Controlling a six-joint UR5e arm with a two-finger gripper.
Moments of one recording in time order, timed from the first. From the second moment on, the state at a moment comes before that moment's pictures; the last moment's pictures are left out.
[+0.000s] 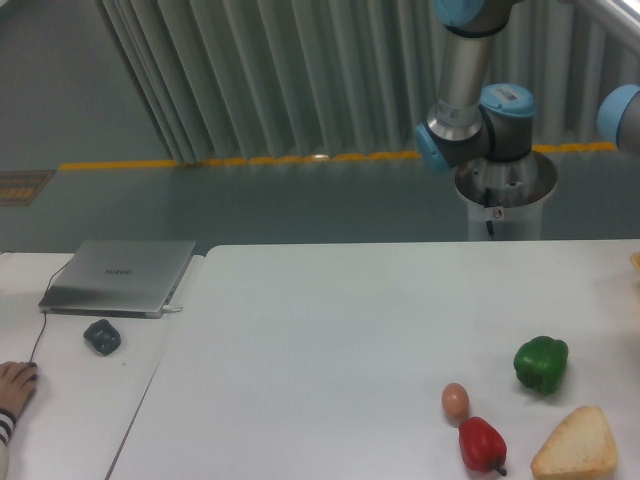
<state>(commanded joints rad) 2.65 -1.91 -1.44 -1.30 1.60 1.80</state>
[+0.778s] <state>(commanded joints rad) 2.70 -1.91 -1.47 -1.27 1.60 1.80</state>
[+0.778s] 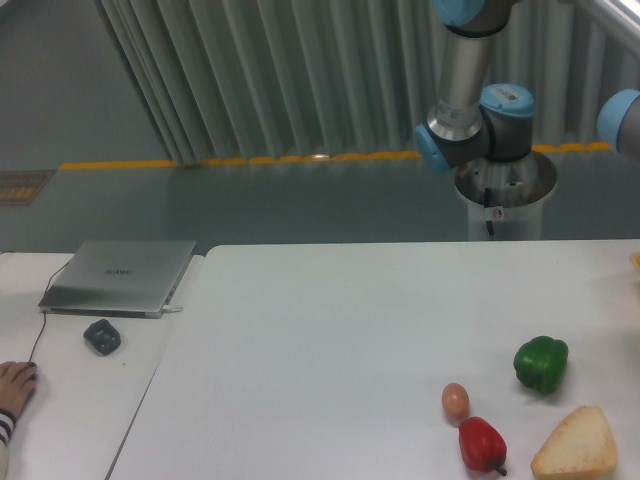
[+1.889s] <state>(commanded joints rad) 2.79 -2.02 -1.42 -1.06 1.76 2.48</state>
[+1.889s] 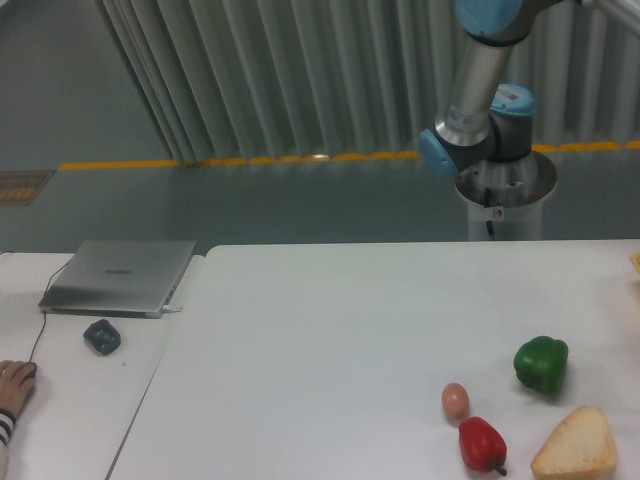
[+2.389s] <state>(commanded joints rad) 2.86 -2.09 -1.42 -0.99 1.76 2.59</state>
